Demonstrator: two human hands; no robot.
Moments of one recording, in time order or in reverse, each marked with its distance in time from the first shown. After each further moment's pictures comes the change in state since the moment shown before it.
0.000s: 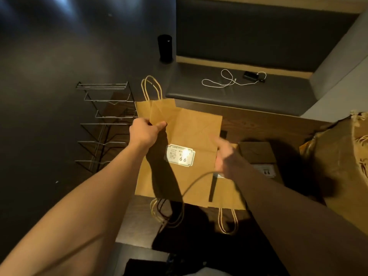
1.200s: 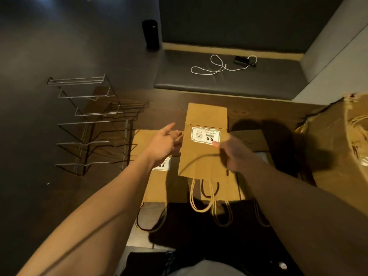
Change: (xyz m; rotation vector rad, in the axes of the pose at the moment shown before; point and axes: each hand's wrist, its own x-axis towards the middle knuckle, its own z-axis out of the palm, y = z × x) left_hand -0.019 -0.026 0.069 -0.326 -0.543 -0.047; right_hand 0.017 -0.002 -0.058 -0.116 -0.020 -0.010
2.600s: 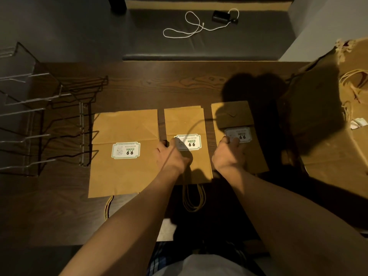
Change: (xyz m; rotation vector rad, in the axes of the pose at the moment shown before) left_hand 0.032 -0.112 0.108 1.032 0.214 -0.177; right_hand 0.029 0.100 -0.076 -1.419 0.754 0.060
